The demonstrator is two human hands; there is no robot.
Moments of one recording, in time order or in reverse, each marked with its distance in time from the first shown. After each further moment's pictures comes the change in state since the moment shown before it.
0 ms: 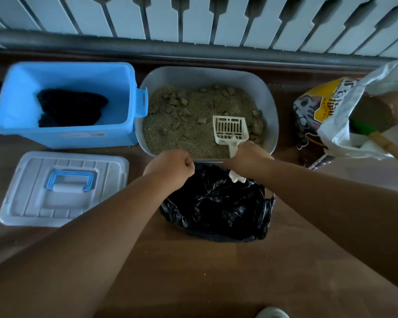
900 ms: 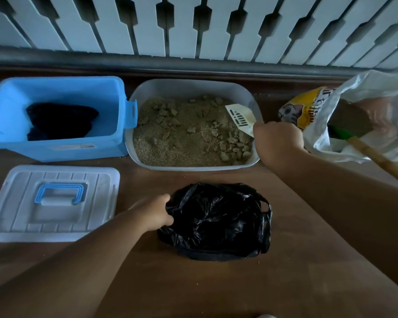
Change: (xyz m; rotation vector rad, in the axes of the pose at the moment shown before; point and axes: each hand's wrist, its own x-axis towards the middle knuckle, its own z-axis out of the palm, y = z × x) left_hand -0.018 -0.051 0.047 0.076 -0.366 -0.186; right_hand -0.003 0.031 -0.068 -0.862 0.509 -0.172
